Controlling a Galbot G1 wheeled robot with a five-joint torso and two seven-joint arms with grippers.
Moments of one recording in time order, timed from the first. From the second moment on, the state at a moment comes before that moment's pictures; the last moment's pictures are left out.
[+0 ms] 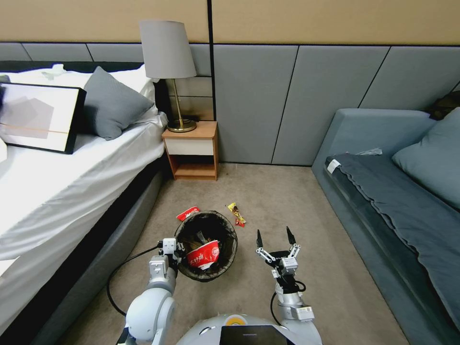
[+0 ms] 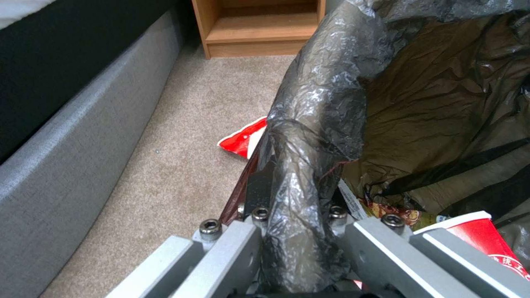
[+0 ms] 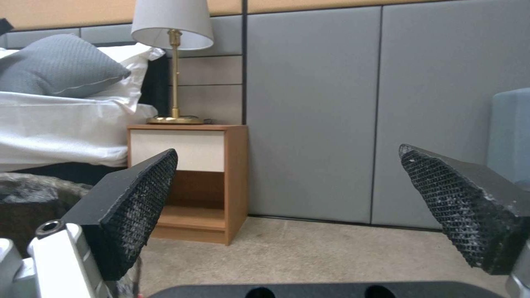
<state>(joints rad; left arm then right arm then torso) 1.66 -1.45 -0.45 -2.29 -0.09 0.53 -0.21 -1.75 1.47 0.31 2.02 -0.12 0.57 0.13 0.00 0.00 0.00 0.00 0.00</state>
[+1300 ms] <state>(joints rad) 1.67 -1.45 -0.45 -2.30 -0.08 0.53 -0.21 -1.71 1.47 0.32 1.98 -0.16 0.63 0.06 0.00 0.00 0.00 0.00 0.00</state>
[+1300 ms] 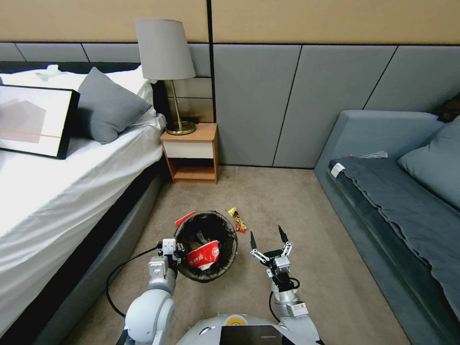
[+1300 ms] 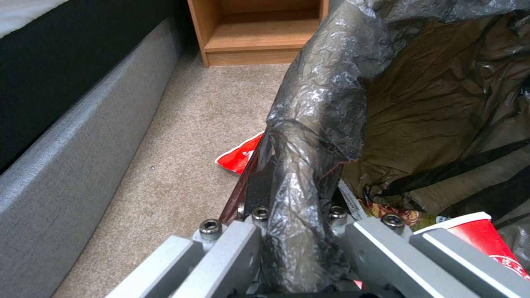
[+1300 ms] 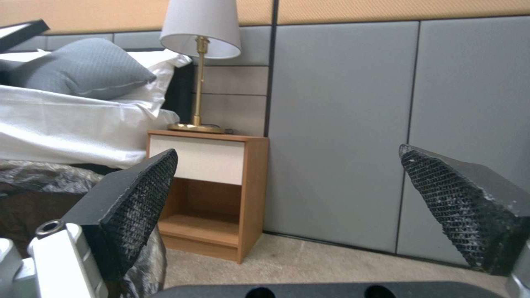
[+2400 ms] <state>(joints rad) 1.68 -1.47 -0.48 -2.35 -0.08 0.54 -0.21 -1.11 1.33 0.16 1.71 0.17 0.14 0.16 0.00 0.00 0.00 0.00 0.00</state>
